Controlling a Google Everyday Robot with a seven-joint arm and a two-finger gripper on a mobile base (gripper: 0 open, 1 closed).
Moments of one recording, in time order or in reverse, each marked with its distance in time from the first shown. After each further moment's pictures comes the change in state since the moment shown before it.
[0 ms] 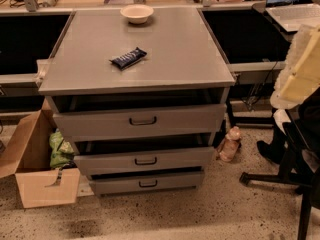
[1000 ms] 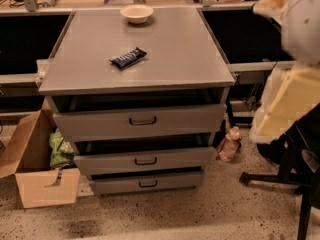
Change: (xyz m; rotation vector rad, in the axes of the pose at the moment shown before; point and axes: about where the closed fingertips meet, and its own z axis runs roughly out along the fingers) arm -0.007 0.036 0.026 -0.037 -0.017 -0.017
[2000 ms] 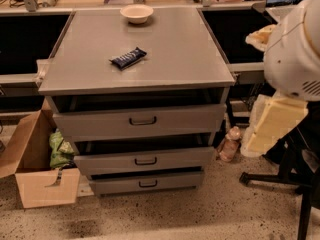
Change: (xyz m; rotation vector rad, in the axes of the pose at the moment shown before) arm 0.015 0.019 0.045 -0.044 0.032 0.026
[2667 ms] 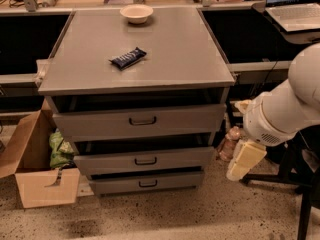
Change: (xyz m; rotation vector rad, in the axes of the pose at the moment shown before) arm 0.075 0.031 0.178 -0.190 -0.040 0.156
